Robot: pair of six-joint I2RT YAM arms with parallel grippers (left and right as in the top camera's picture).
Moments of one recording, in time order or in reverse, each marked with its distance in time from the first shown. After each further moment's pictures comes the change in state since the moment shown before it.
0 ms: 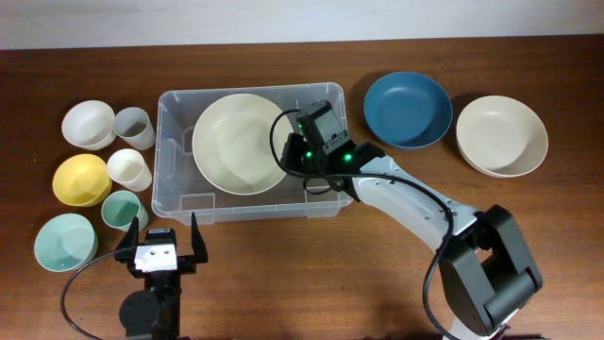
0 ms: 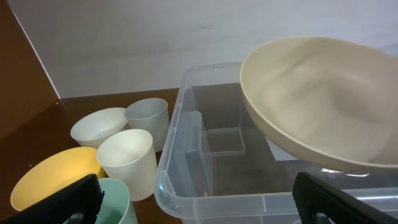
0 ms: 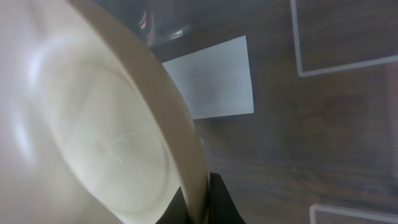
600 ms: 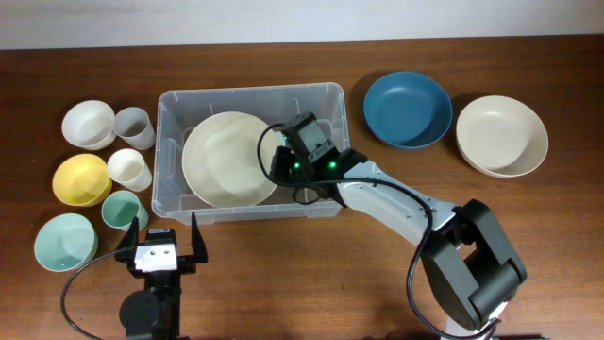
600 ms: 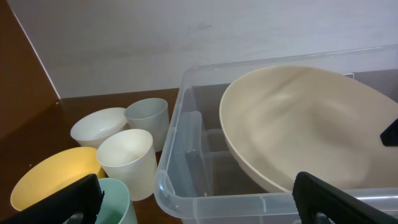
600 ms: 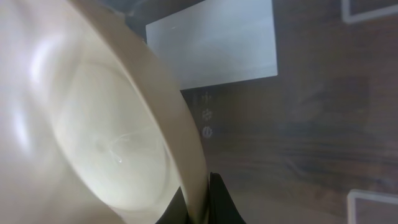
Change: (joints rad) left arm 0.000 0.000 0.000 0.000 0.000 0.000; right arm 0.057 0.056 0.000 0.007 -0.024 0.026
